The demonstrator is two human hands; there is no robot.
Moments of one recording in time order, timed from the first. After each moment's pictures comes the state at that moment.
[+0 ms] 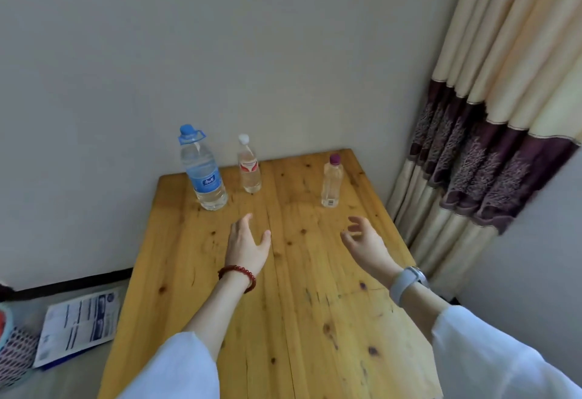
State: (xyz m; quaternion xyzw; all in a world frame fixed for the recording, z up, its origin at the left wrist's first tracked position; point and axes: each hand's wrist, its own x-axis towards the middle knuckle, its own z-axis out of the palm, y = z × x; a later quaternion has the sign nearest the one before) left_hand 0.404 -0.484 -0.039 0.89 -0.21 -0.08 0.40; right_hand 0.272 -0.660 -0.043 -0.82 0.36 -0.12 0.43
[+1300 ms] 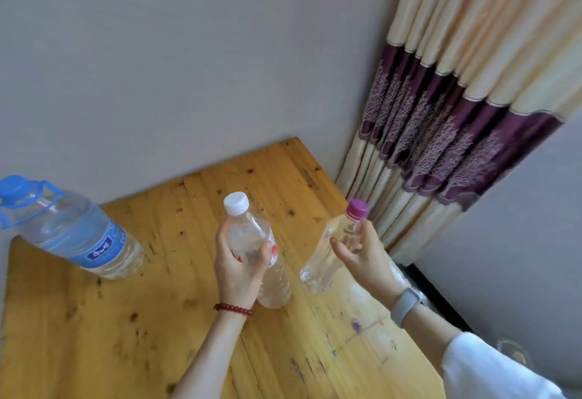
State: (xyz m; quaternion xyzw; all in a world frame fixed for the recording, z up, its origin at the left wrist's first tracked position) left_hand 0.518 -0.628 -0.105 0.71 -0.27 -0.12 0.63; right_hand 0.361 -0.758 -0.101 -0.75 0.47 -0.21 0.43
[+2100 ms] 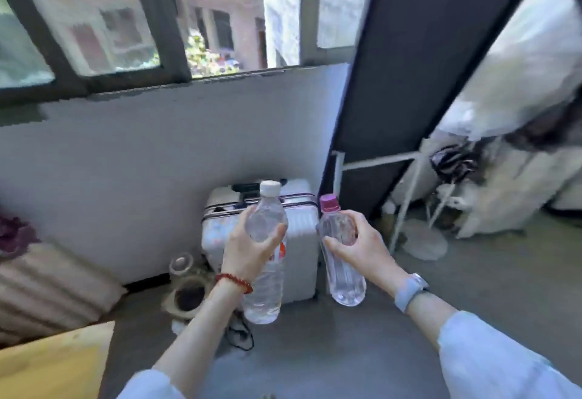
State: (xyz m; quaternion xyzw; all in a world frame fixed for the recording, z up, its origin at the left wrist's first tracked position) left_hand -0.157 -0.504 -0.005 0.40 -0.75 -0.43 0.30; right_hand -0.318 -0.367 -0.011 -0.39 0.77 -0.45 0.22
